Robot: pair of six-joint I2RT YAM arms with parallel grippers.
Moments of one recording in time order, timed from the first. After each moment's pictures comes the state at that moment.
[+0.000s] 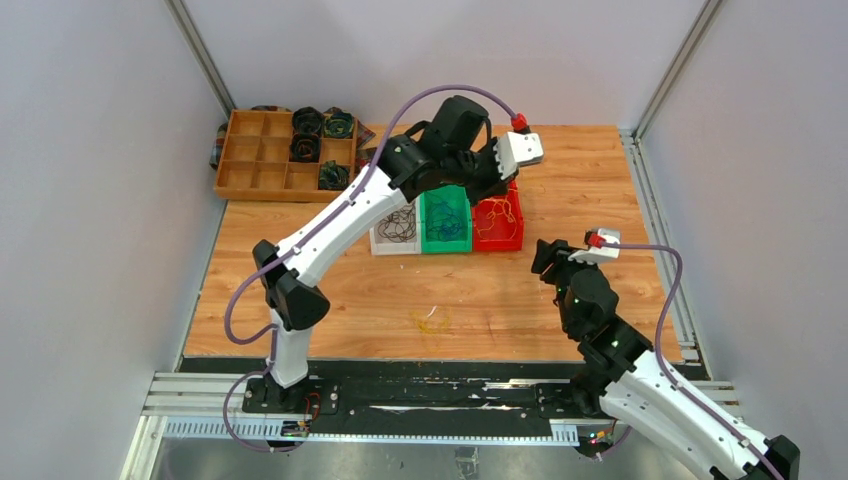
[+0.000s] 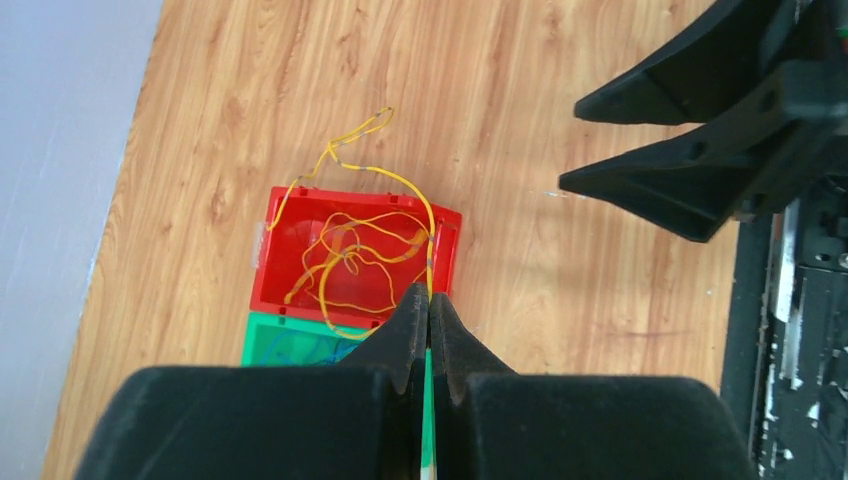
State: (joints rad) left arm -0.86 1.94 2.23 -0.86 0.37 0.44; right arm 0.69 0.53 0.38 0.03 0.70 0.34
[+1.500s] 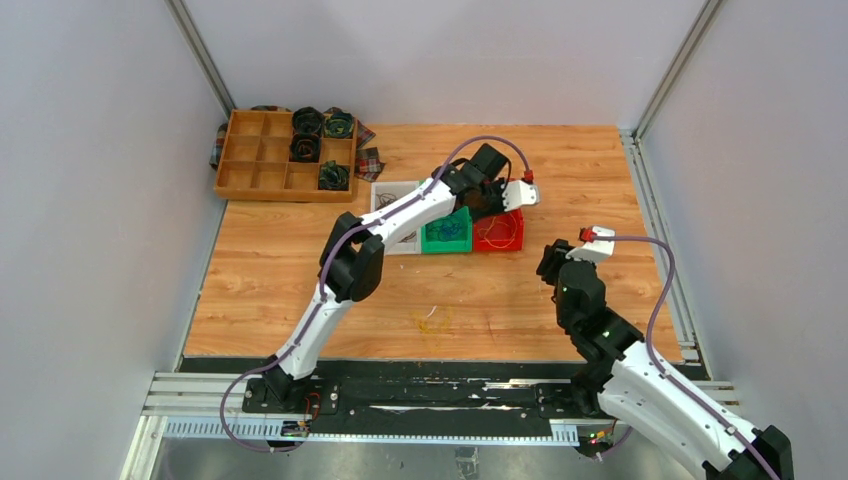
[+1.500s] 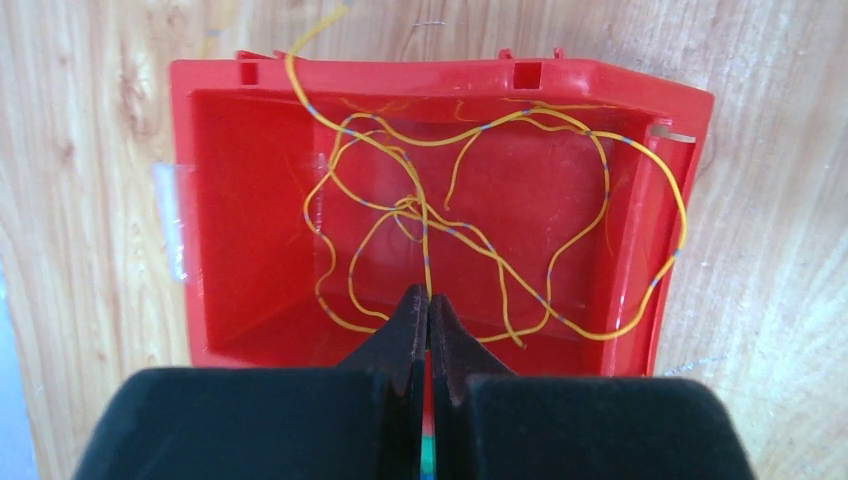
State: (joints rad) left arm -0.79 2.37 2.19 -0.67 0.18 0.71; right arm 0.62 0.61 0.37 -0.01 0.73 0.36
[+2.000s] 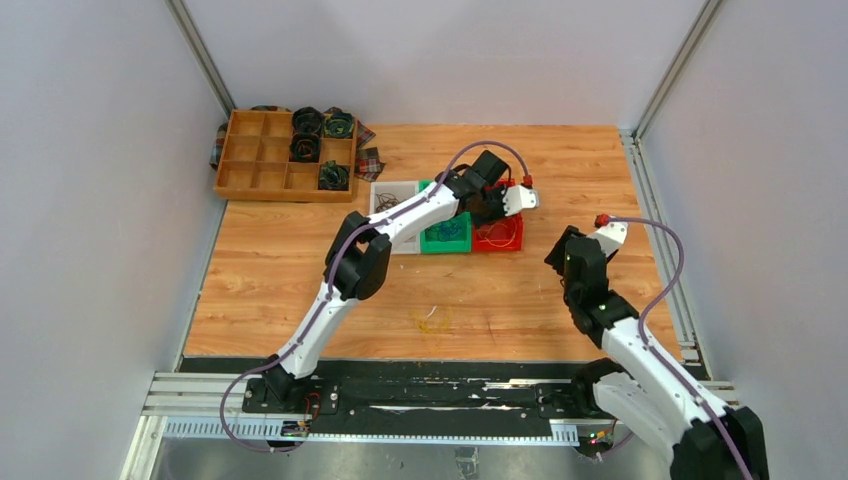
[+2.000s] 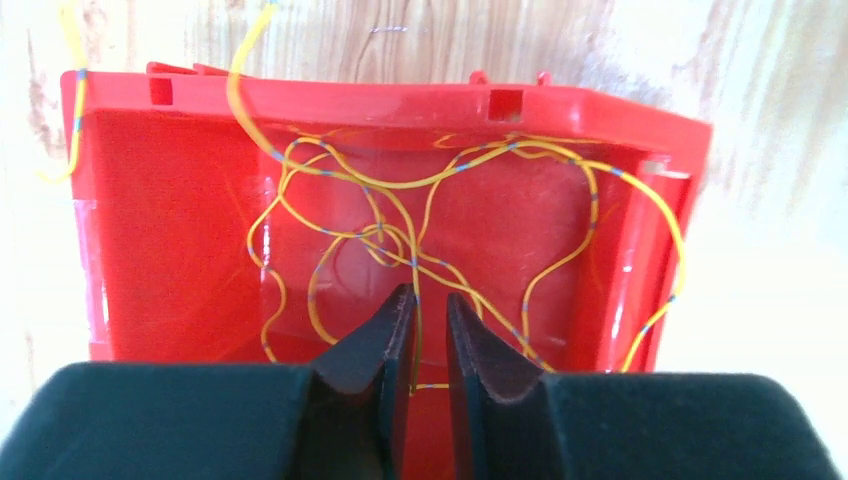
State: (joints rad) left arm -0.79 2.45 2.19 -0.63 0.20 0.68; right arm 0.39 0.77 0.40 -0.04 0.61 0.46
